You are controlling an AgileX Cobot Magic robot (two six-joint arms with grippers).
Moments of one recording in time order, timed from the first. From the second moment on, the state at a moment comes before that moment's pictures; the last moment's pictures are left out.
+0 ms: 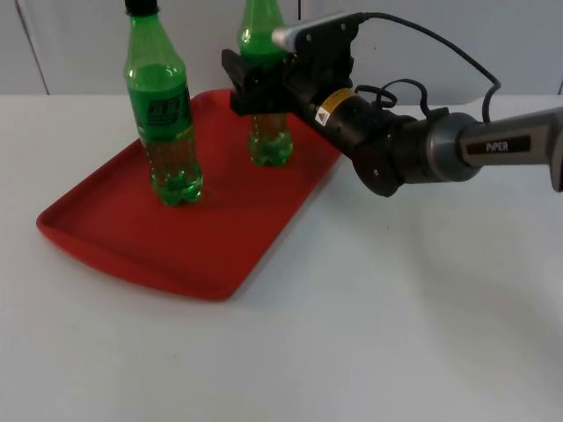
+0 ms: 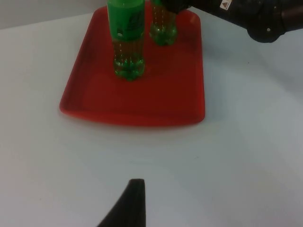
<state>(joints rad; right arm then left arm) 0.53 2.80 -2.14 -0.26 -0.77 0.20 -0.39 0.00 -0.50 -0.04 1.07 -0.03</state>
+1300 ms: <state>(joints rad) 0.54 2.61 -2.14 -0.34 -0.11 0.28 -0.39 0.00 -0.50 -0.04 1.07 -0.03</state>
